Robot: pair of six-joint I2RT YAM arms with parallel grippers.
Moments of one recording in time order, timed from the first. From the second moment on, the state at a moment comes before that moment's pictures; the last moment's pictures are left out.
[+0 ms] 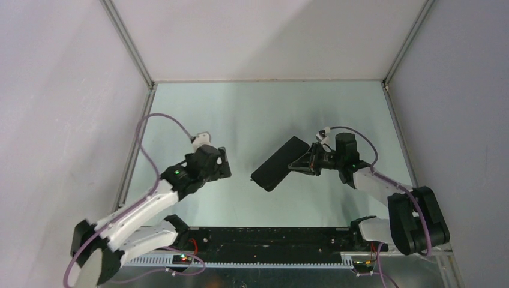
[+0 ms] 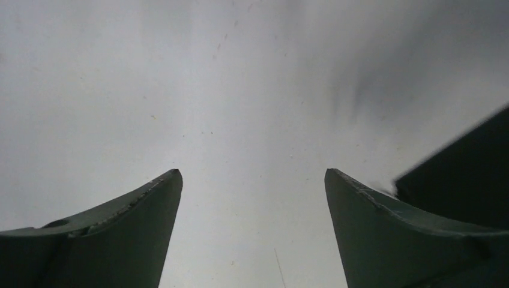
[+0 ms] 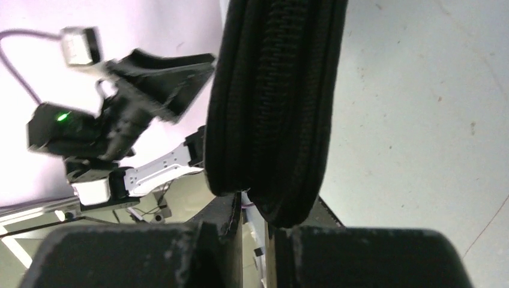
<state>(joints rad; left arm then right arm) -0.68 1.02 0.68 -0.58 -0.37 -0.72 0.26 1.24 0.48 0.23 -0.92 1.04</state>
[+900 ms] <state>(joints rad) -0.64 0.11 0.73 -0.88 -0.82 -0.57 0.13 0.82 0.68 -0.39 -0.26 0.52</state>
